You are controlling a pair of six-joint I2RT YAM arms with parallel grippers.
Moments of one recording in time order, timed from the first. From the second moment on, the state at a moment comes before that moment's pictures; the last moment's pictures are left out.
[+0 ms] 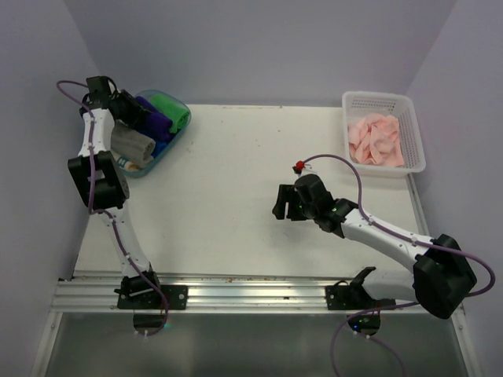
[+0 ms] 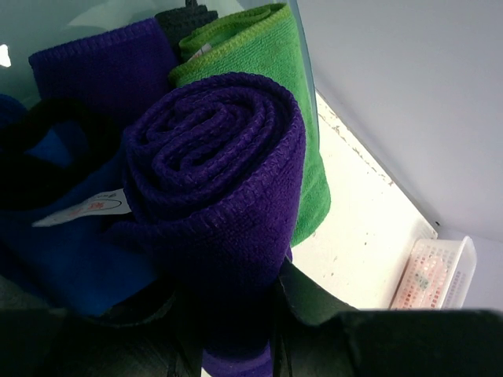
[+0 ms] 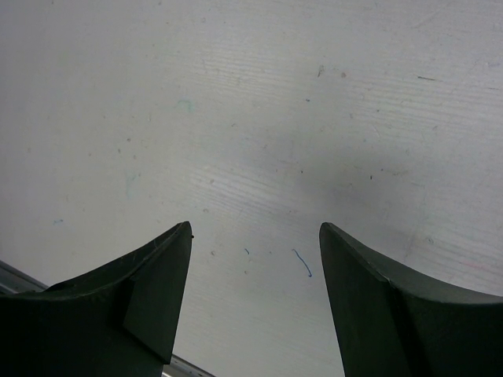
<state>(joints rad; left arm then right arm) 0.29 2.26 2.09 -0.61 0.44 -0.67 0.70 1.24 0.71 -0.24 0.09 0.62</state>
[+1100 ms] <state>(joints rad) 0.29 2.34 2.20 -0.68 0.40 -0.60 0.70 1.21 0.71 -0.24 0.09 0.64</state>
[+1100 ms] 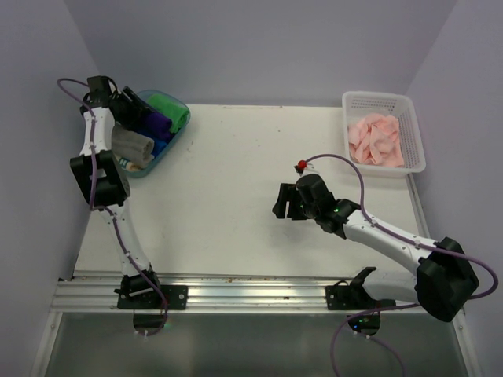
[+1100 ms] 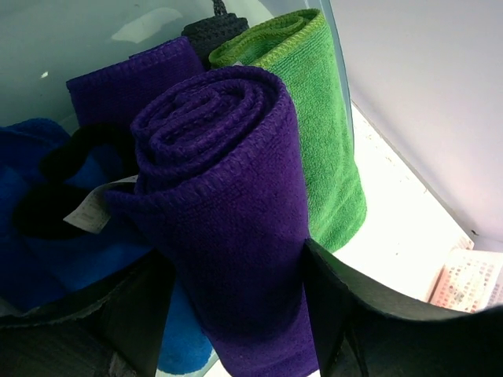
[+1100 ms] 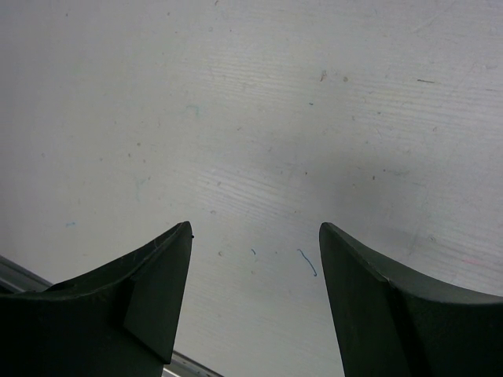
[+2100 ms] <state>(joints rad) 0.30 2.07 2.13 -0.73 0.29 -0.59 0.70 1.20 0.71 -0.25 0.10 0.64</state>
